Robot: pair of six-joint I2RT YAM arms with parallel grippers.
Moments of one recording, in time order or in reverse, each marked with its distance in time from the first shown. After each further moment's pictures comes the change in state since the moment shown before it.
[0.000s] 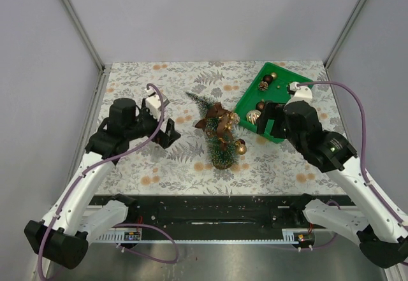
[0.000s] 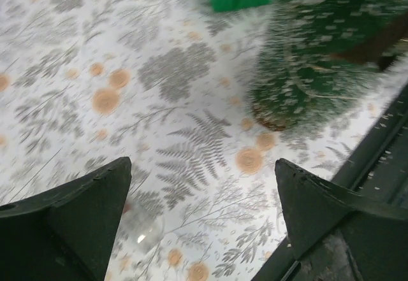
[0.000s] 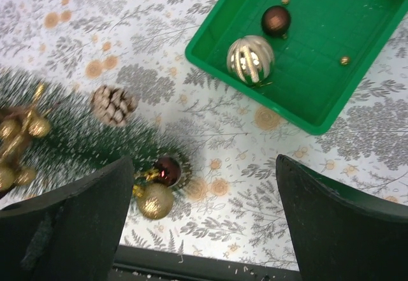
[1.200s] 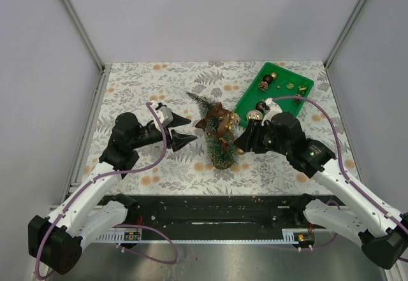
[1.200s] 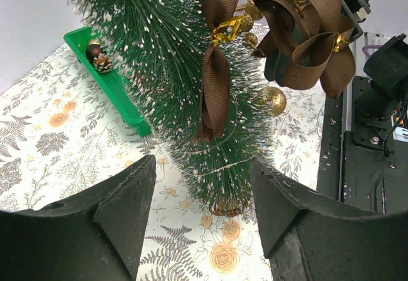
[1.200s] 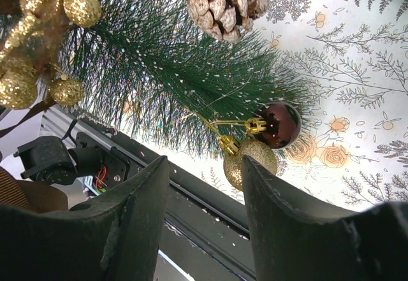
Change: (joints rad) left arm -0.075 -0.044 -0.272 0.688 0.277 -0.088; right arm 0.006 -0.008 -0.293 0.292 -0.497 0.116
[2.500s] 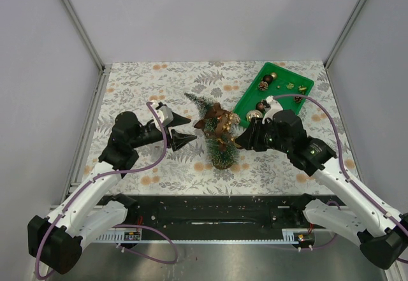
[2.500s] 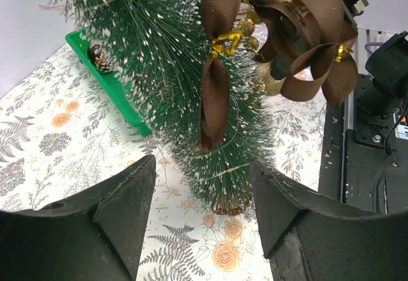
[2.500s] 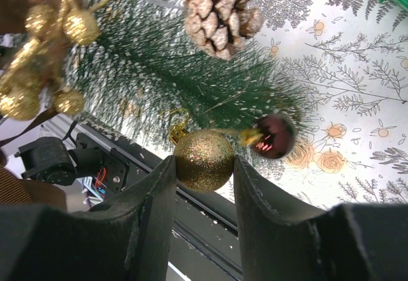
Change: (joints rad) left arm 0.000 0.002 0.016 -0.023 0.000 0.018; right arm -0.030 0.019 0.017 0.001 -0.027 -0.033
